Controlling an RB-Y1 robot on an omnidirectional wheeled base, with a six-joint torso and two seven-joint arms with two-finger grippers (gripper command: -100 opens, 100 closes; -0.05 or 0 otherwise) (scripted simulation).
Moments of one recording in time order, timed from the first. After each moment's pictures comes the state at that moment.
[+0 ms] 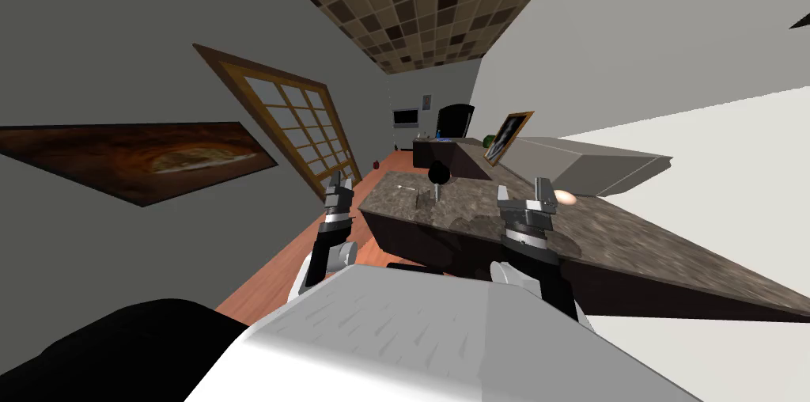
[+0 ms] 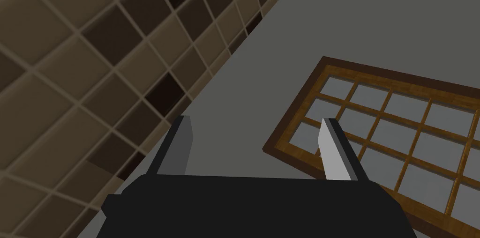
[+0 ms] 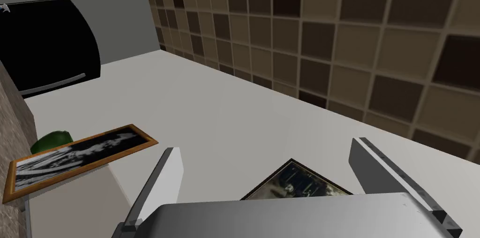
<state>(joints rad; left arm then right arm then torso) 0.52 -0.04 0.06 -2.34 -0.04 -0.36 0.01 0.55 0.03 -0.06 -2.29 -0.04 -0.50 -0.09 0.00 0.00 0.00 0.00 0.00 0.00</state>
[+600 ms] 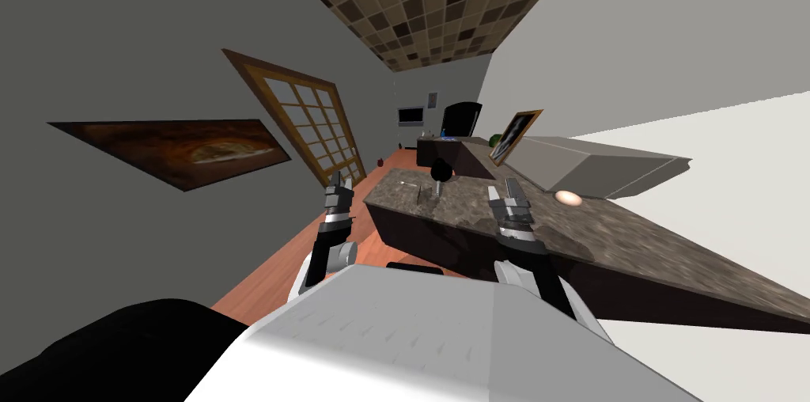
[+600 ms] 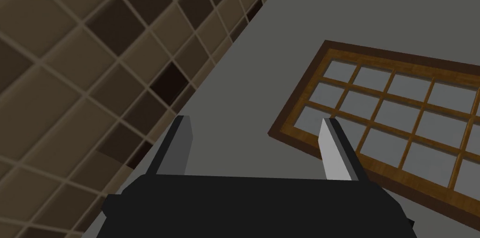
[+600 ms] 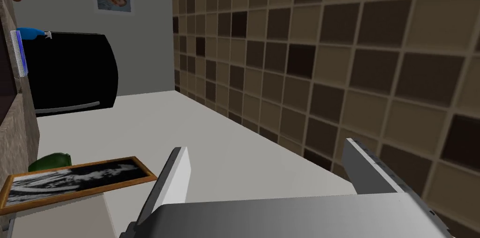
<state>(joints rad) 0.52 -0.04 0.06 -2.34 -0.04 -0.36 0.01 0.50 -0.13 -0.07 -2.21 0.04 -0.47 -0.06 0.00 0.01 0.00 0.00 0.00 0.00</state>
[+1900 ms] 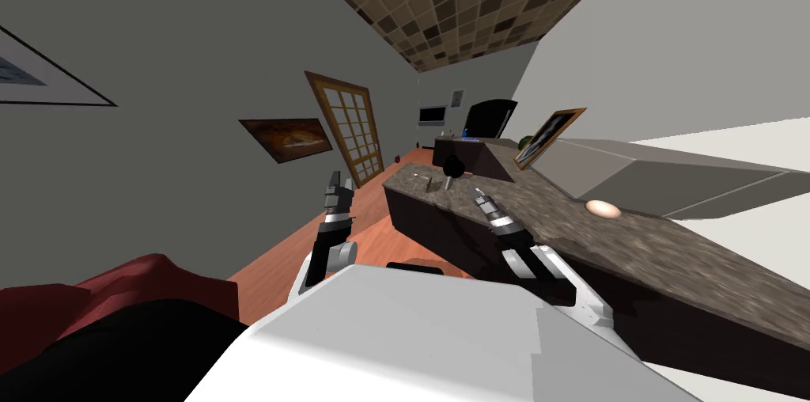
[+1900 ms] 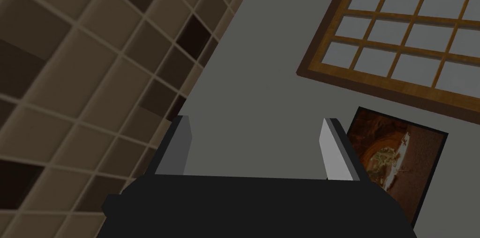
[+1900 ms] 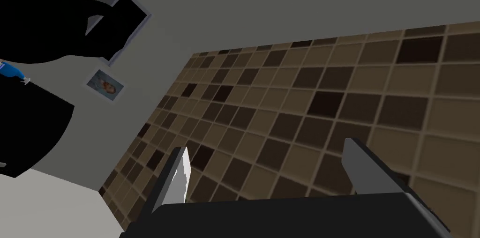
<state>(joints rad) 0.52 -0.04 0.06 -2.34 -0.04 -0.36 0.01 0.30 -0.47 -0.06 -1.92 0.37 -0.42 0.07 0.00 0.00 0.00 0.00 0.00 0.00</state>
